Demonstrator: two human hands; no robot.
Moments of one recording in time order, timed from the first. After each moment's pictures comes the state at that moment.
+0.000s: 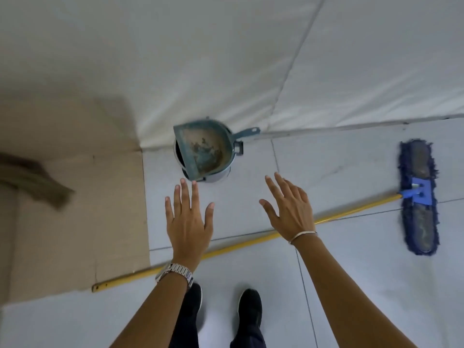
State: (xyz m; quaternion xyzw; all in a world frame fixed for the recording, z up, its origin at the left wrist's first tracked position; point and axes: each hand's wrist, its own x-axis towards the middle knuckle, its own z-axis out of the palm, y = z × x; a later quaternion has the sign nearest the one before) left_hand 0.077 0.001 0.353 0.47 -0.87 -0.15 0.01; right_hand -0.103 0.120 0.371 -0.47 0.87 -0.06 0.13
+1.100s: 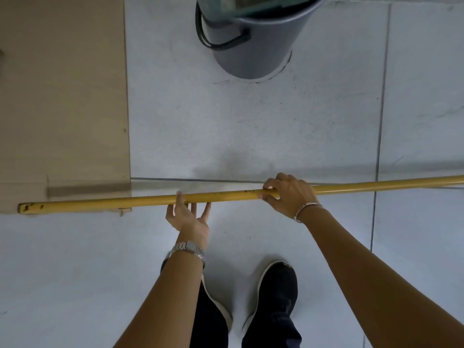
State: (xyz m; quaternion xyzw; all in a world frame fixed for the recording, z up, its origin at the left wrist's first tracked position) left_hand 0.171 0.059 -0.014 0.74 0.12 -0.55 0.35; right_hand -0.023 0.136 -0.020 -0.54 0.74 0.07 0.40
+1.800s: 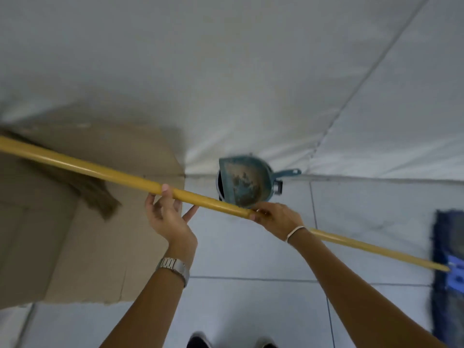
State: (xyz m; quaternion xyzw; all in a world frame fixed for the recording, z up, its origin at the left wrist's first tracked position) left_hand 0.101 -0.089 0.406 0.59 -0.19 -0.55 0.56; right_hand -0.083 0.001 0.365 -0.49 0.78 -0.12 0.37
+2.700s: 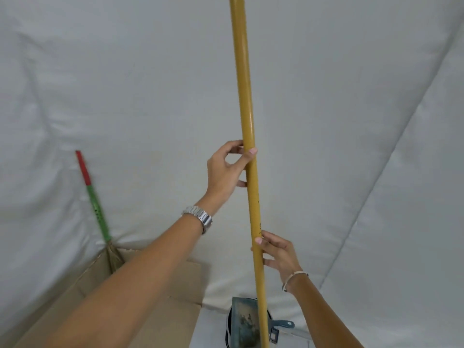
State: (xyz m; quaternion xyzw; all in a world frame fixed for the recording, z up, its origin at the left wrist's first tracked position) left_hand 0.060 -0.098 0.989 0.26 -0.62 -0.47 0.57; right_hand -0.064 -0.003 0.838 -0.36 0.53 -0.60 0.47
